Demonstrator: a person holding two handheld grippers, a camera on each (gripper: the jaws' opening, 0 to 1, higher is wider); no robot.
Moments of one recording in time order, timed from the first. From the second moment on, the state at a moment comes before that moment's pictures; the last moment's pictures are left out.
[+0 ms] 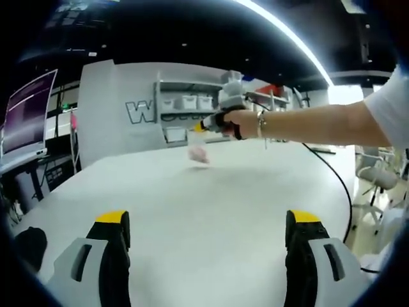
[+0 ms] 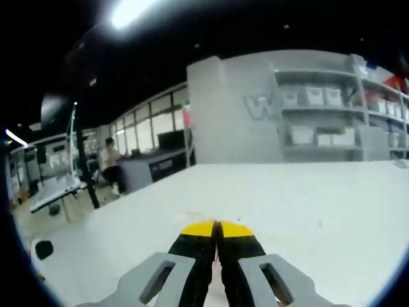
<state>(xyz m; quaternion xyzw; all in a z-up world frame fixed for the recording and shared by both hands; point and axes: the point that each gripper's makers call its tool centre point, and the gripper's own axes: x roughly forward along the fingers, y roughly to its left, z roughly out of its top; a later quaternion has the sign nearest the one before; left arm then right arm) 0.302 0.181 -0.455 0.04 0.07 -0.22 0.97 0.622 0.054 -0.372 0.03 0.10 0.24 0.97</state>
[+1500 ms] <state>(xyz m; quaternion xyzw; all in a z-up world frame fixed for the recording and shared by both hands) 0.310 0.197 -0.458 0.04 0.07 -0.21 0.98 0.662 0.062 -0.382 -0.01 0.11 0.22 0.97</state>
